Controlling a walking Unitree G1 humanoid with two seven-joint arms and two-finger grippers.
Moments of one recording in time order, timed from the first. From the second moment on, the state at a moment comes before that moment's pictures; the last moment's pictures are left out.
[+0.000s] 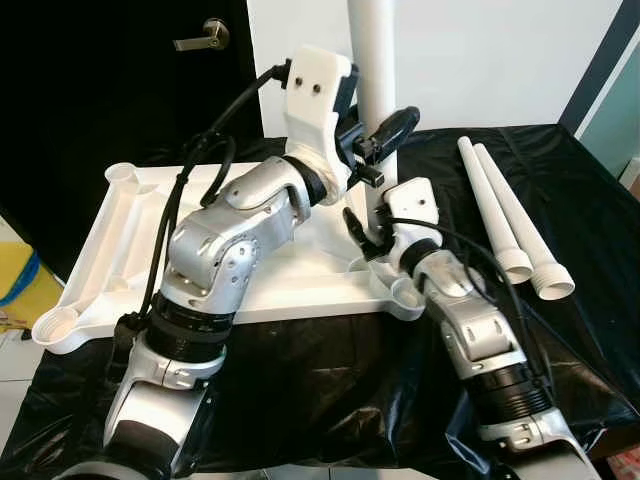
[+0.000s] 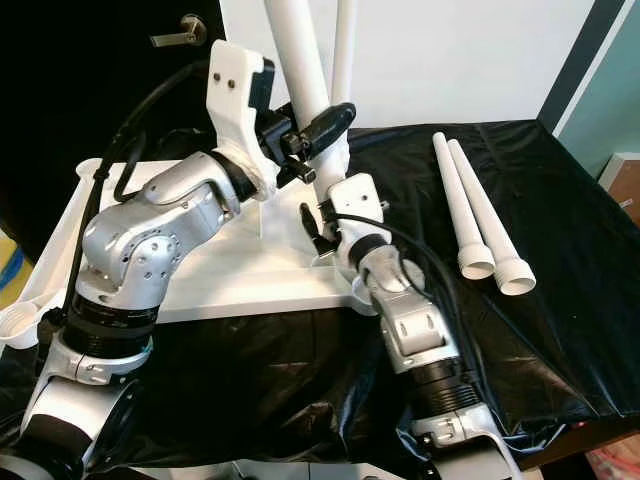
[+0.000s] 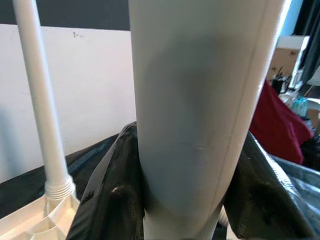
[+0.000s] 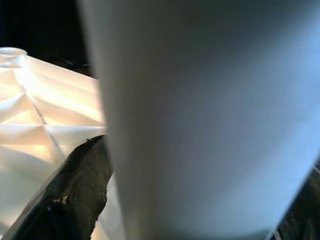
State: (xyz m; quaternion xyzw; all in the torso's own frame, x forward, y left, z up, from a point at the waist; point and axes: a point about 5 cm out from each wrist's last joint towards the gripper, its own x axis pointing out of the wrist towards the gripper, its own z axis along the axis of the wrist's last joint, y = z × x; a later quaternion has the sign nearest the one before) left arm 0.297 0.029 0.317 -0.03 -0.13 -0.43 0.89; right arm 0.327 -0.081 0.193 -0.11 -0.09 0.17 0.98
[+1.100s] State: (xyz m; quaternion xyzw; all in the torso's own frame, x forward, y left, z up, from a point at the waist) left arm 0.297 0.016 0.321 -0.01 -0.15 -0.41 0.90; right arm 0.335 -0.076 0.199 -0.09 -0.13 0.12 0.98
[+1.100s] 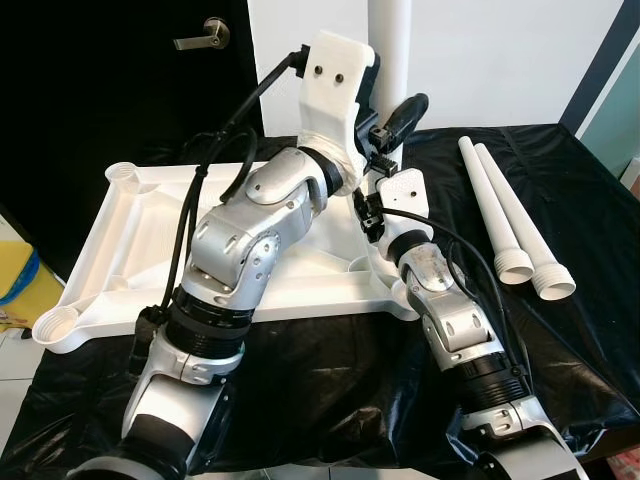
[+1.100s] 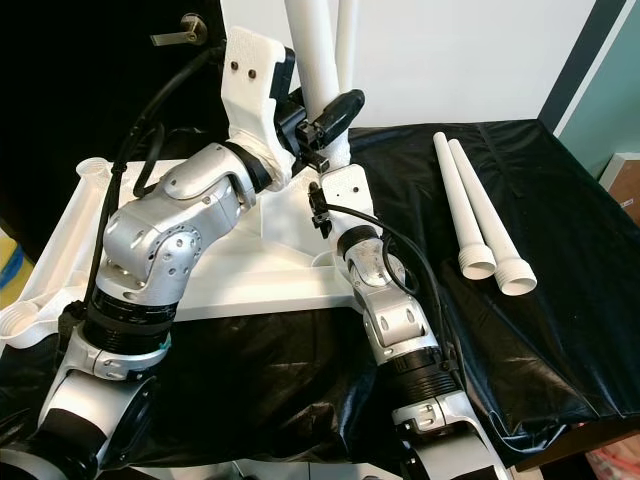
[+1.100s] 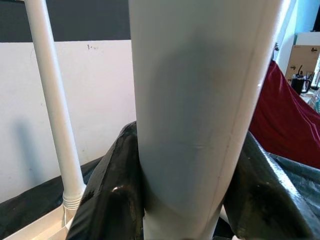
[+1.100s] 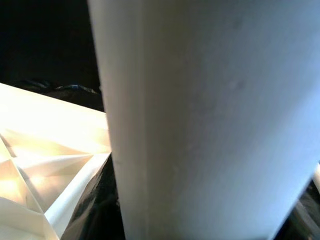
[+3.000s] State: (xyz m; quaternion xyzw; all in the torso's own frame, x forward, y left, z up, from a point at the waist) left arm 0.272 0.056 0.185 0.14 -0.05 -0.37 0.92; right arm 0.311 -0.125 0.142 -0.01 -0.02 0.03 1.00
